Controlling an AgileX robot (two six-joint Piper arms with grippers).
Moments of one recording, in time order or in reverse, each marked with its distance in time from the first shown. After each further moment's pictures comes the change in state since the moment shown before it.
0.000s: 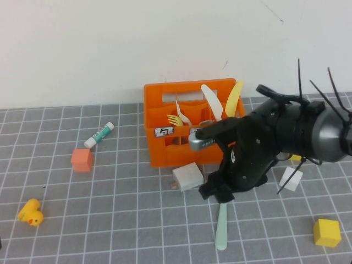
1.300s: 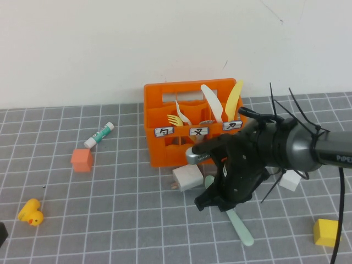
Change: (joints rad) right arm 0.001 0.130 -0.015 -0.010 -0.083 0.045; left arm 0.000 0.000 0.018 -0.051 -0.135 -0.057
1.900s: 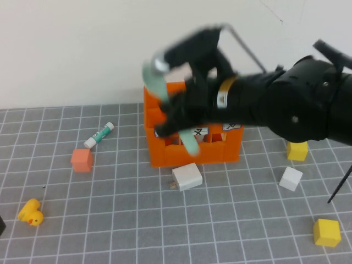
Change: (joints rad) right arm 0.100 -0.394 0.002 0.068 -0.396 -0.283; left arm 0.000 0.000 0.000 0.006 -0.078 -0.067
